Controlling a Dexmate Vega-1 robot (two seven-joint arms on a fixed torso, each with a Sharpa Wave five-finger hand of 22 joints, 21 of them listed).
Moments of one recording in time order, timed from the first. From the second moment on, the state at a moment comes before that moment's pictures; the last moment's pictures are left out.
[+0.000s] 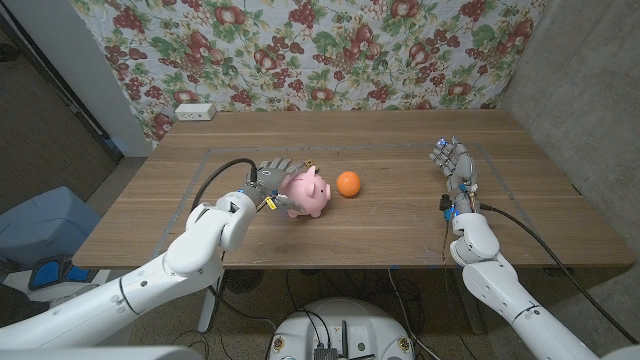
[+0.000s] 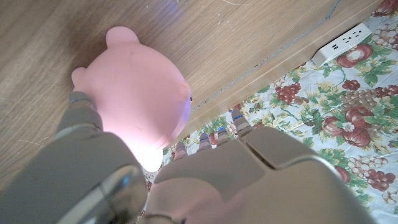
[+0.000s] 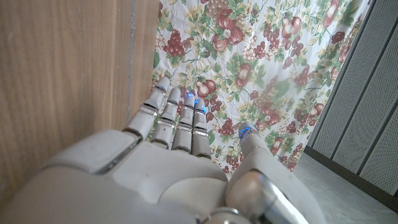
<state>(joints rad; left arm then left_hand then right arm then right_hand) 1.06 0.95 0.60 -2.28 1.03 0.62 -0.36 0.50 -0.12 0.20 -0.12 0.19 -0.17 -0.14 0.18 0.19 -0.17 0.05 0.18 0.20 -0.17 0.14 0.17 0.19 -0.17 0.20 0.36 0.17 -1.16 -0.44 -0.25 -1.58 0.54 0.46 -0.33 0.28 0.16 0.47 -0.09 0.20 0.46 0.07 0.20 0.19 0.46 0.08 0.22 0.31 0.37 0.02 0.28 0.50 0.48 0.09 0.22 0.18</state>
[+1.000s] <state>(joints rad) 1.21 0.96 0.35 -2.14 0.46 0.21 0.12 0.22 0.00 0.16 -0.02 0.19 -0.17 -0.15 0.24 0.18 -0.17 0.06 0.23 0.19 -0.17 0.13 0.21 0.19 -0.18 0.20 0.24 0.18 -1.16 -0.44 -0.25 -1.58 0.54 0.44 -0.33 0.27 0.17 0.47 -0.09 0.20 0.46 0.07 0.20 0.19 0.46 0.08 0.22 0.31 0.37 0.03 0.28 0.50 0.48 0.09 0.22 0.18</state>
